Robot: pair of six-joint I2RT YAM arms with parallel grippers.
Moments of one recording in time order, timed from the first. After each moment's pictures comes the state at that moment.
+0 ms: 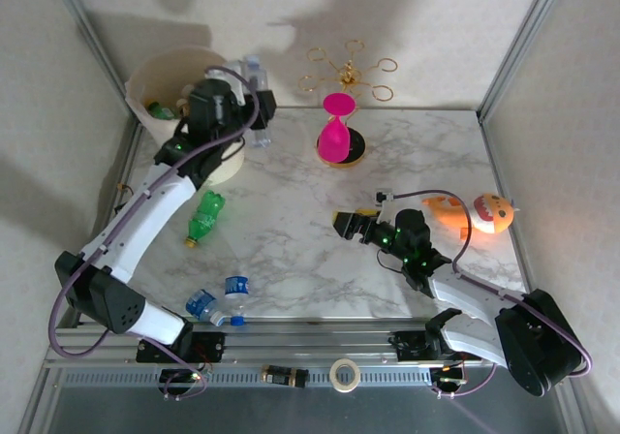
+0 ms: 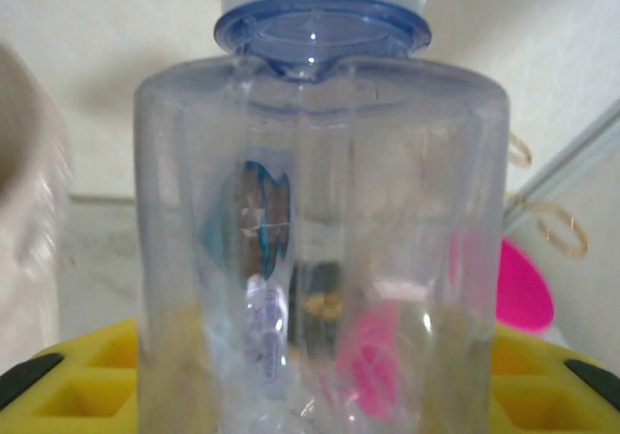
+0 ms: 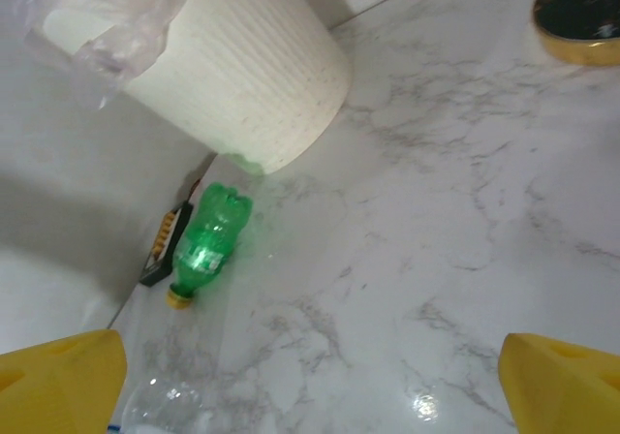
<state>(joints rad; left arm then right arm) -0.40 1.49 1.59 -0.33 -0.09 -0.40 0.56 1.11 0.33 0.55 -0.32 0.66</state>
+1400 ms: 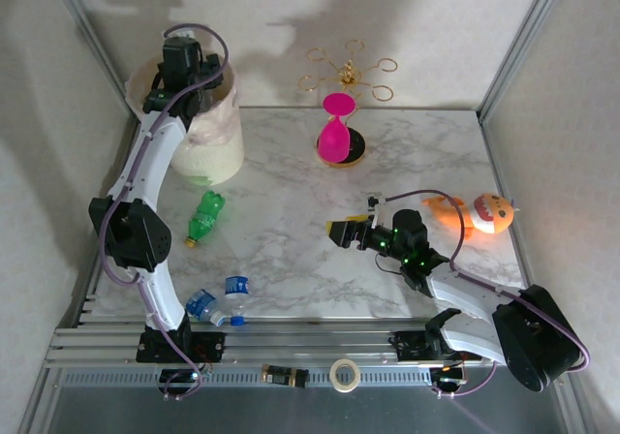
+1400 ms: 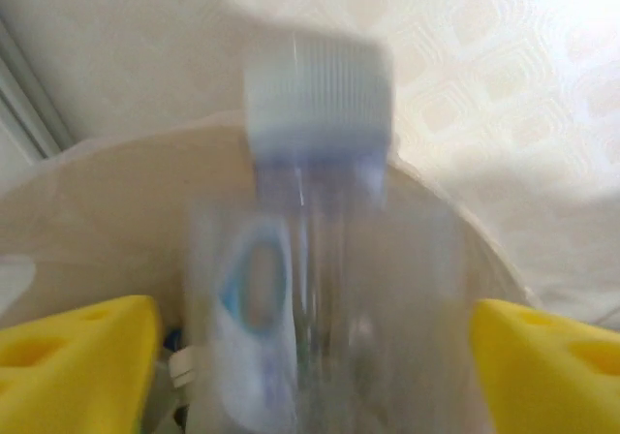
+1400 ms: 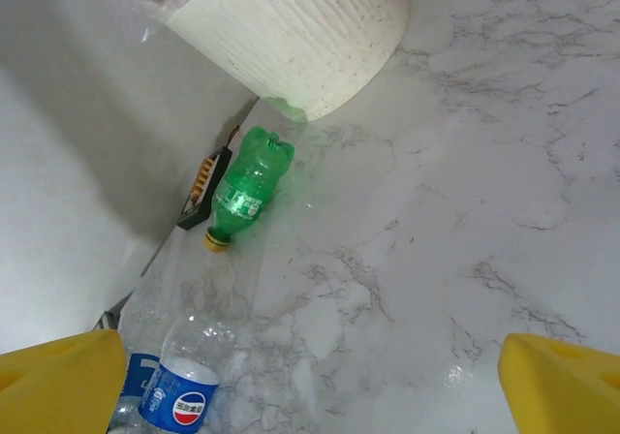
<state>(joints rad) -0.11 1.90 1.99 -0.44 -0.32 -0.17 0.57 1.13 0.33 0.54 -0.44 0.64</state>
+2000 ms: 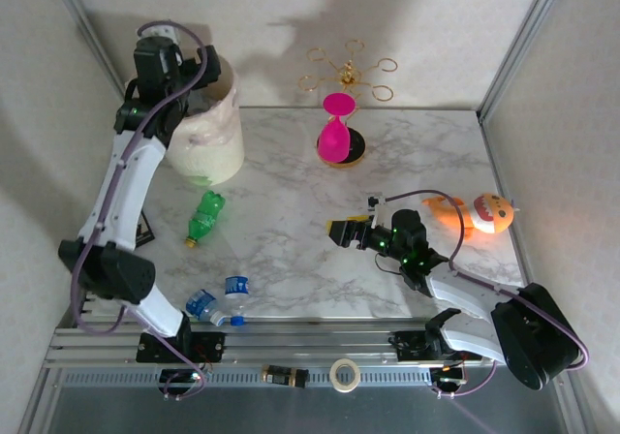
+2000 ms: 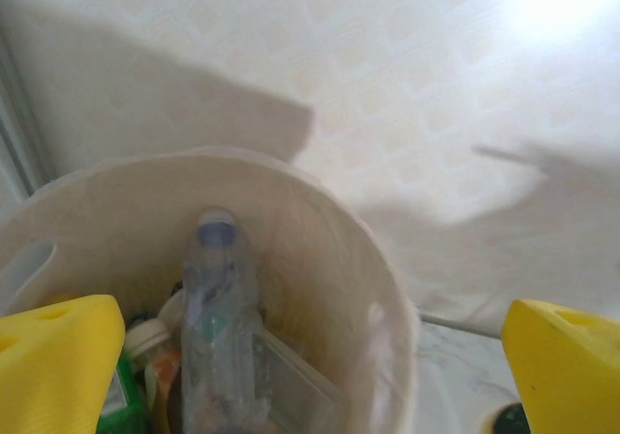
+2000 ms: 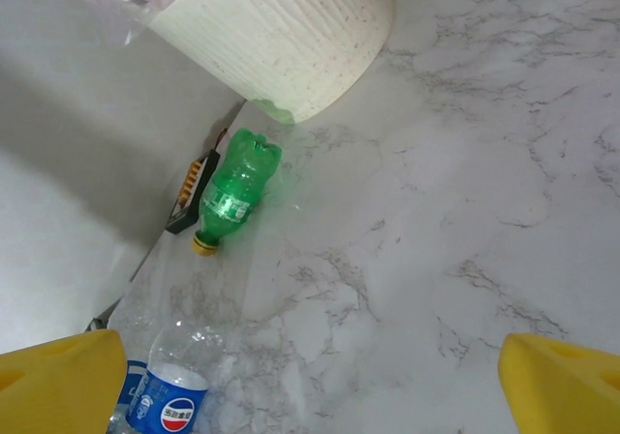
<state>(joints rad) -0.14 1.60 1.84 -0.48 -0.22 -0.28 0.58 1.15 0.33 0.54 -0.41 0.65</state>
